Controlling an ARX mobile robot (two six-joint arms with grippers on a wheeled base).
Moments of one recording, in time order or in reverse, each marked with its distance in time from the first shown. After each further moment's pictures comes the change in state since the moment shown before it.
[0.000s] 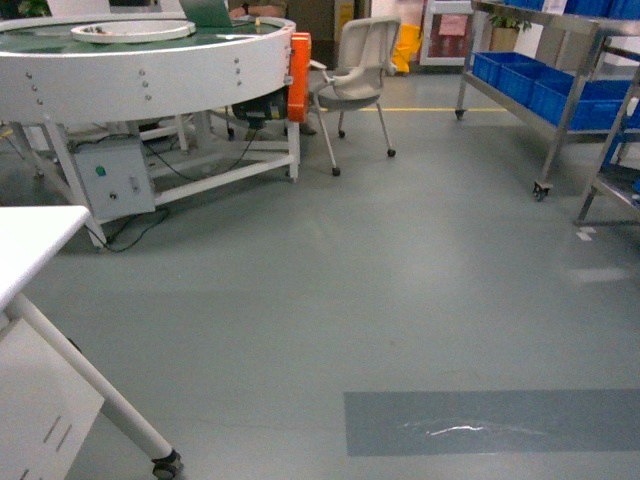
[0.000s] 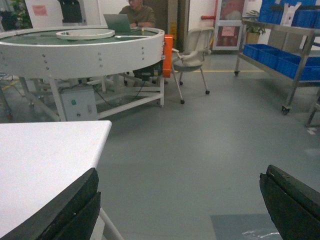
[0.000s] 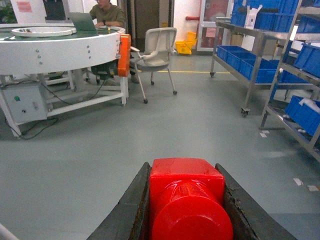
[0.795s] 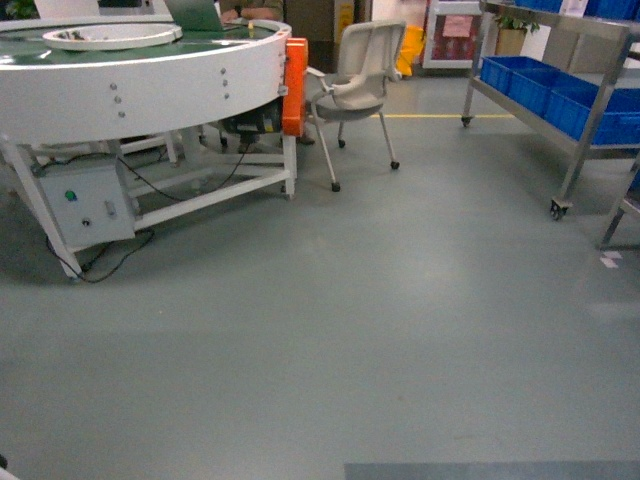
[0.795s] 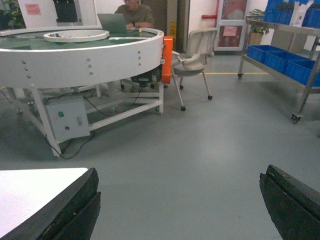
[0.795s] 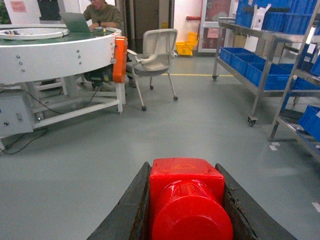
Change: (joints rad) left arm 0.000 0.000 0.000 -0.002 0.000 0.000; right arm 0.000 0.000 0.000 0.002 0.000 0.000
